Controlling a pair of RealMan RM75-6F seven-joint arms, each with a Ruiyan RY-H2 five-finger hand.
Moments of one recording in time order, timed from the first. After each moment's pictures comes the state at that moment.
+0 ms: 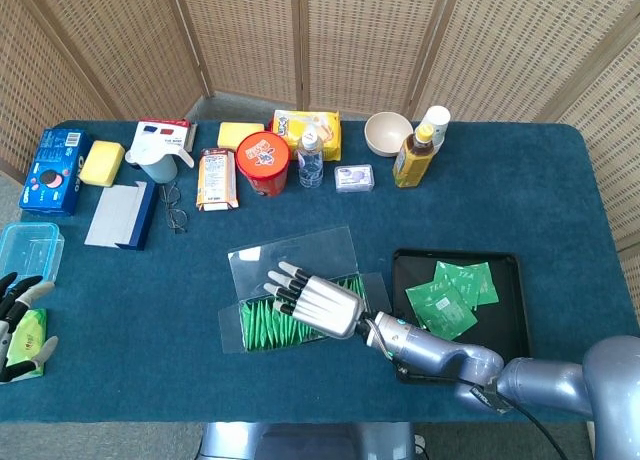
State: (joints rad) left arm -0.02 -0.98 0.02 -1.73 1.60 1.55 -0.07; right arm 0.98 -1.48 0.05 -1.52 -1.72 0.94 -0.31
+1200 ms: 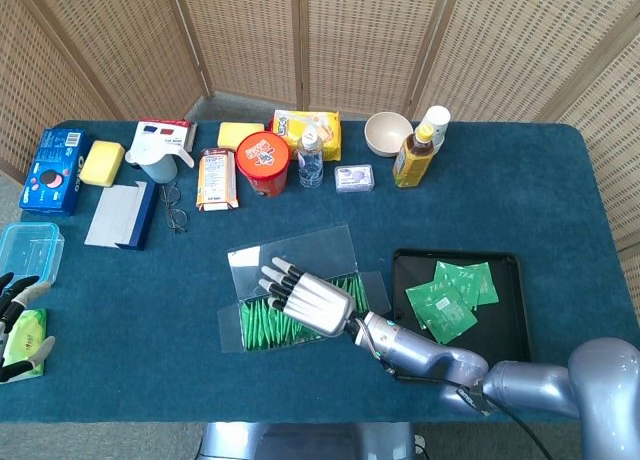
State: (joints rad) left arm -0.01 -0.99 0.02 -1.69 1.60 1.55 -0.10; right arm 0.97 -1.55 0.09 -1.50 -1.66 0.93 -0.39
